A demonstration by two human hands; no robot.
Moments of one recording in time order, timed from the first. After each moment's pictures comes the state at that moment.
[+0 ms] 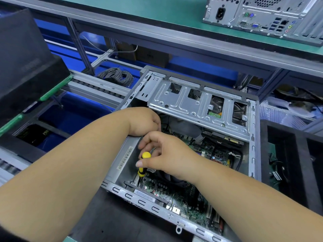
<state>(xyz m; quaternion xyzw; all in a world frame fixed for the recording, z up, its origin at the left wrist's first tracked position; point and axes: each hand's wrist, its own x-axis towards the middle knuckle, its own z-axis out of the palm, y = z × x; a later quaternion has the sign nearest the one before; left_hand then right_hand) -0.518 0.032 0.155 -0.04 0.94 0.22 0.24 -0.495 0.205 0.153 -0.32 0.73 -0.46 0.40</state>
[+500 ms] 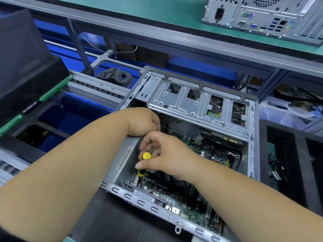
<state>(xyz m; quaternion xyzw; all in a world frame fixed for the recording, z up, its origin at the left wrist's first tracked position) -0.518 0.034 0.156 -0.04 0.94 0.22 0.24 -0.494 0.205 0.155 -0.32 0.73 -0.45 0.39</state>
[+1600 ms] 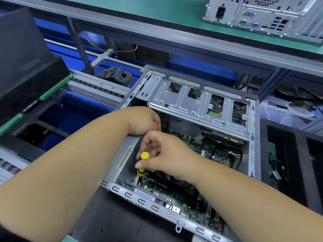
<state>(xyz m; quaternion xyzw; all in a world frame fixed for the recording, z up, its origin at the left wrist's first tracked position) -0.517 0.033 0.157 -0.04 0.94 0.23 0.24 -0.494 0.205 0.154 -0.34 0.72 -0.46 0.39</state>
